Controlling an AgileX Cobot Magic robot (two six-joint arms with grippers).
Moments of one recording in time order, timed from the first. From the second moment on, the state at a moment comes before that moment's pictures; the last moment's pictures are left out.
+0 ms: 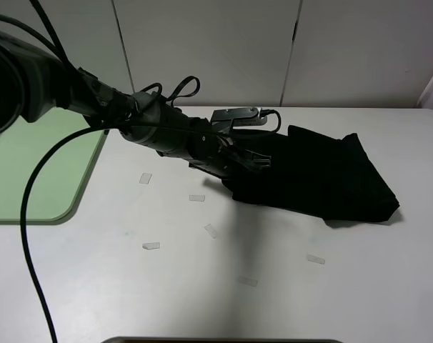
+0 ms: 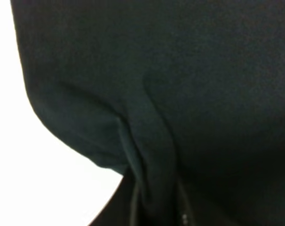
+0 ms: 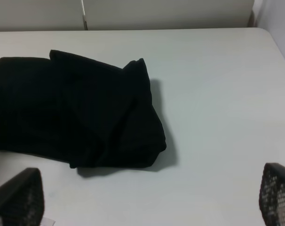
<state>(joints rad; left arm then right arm) -0.75 2.30 -1.38 -0.40 -0.11 -0.09 -0.03 0.00 -0.49 0.01 1.03 0.04</state>
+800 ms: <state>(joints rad) -0.56 2.03 -1.38 -0.19 0.45 -0.07 -0.03 0.00 -0.49 0.01 1.03 0.04</state>
